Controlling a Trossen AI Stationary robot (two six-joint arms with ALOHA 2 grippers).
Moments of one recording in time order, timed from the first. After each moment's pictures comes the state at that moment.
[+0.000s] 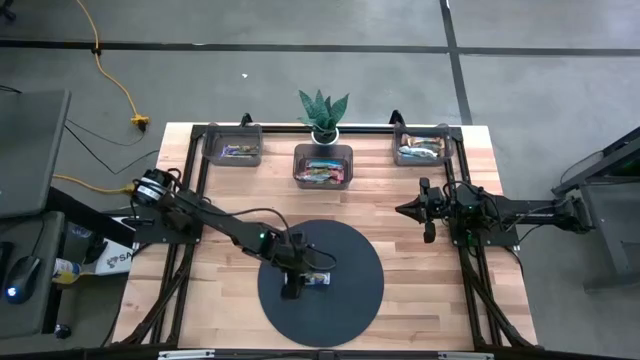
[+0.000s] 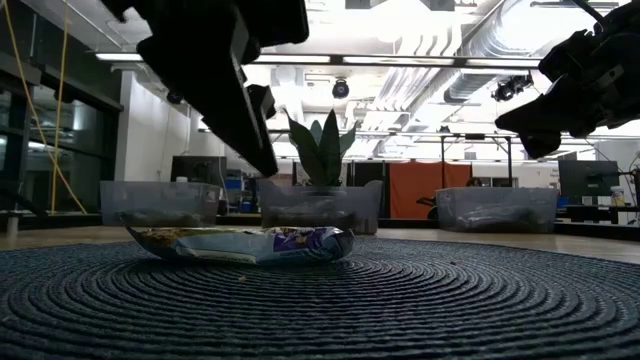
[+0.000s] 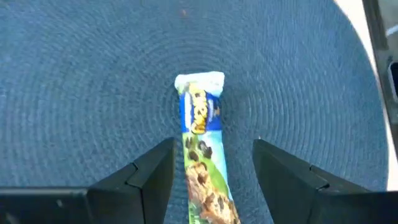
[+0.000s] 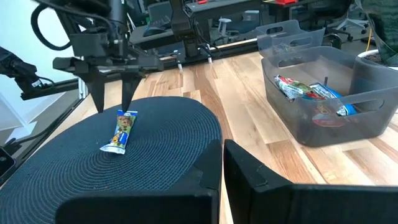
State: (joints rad) left arm -0.37 1.75 1.14 -0.32 -0.02 -0.34; right arm -0.08 0.21 0.01 0.04 -0.06 0.20
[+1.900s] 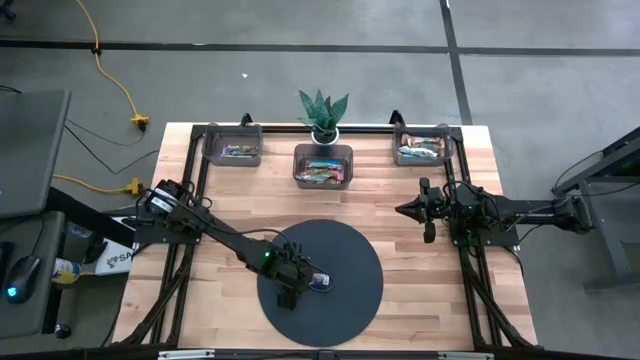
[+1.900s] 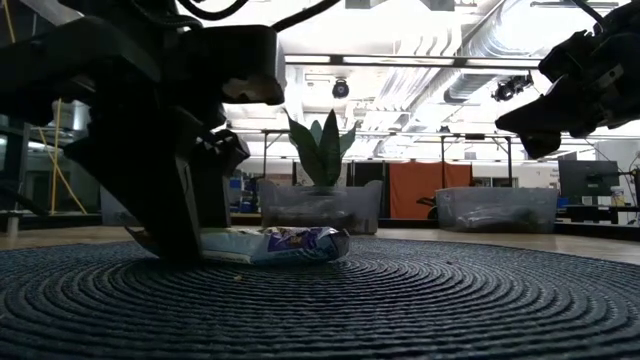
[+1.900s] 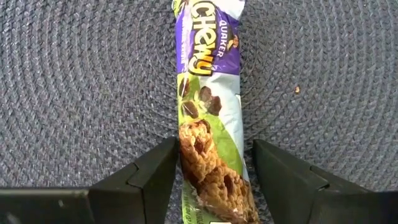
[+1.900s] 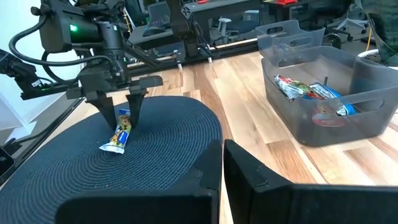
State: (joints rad) left arm -0.45 1.88 1.14 -0.38 -0.12 -0.38; right arm -0.08 0.21 0.01 0.04 -0.06 0.20
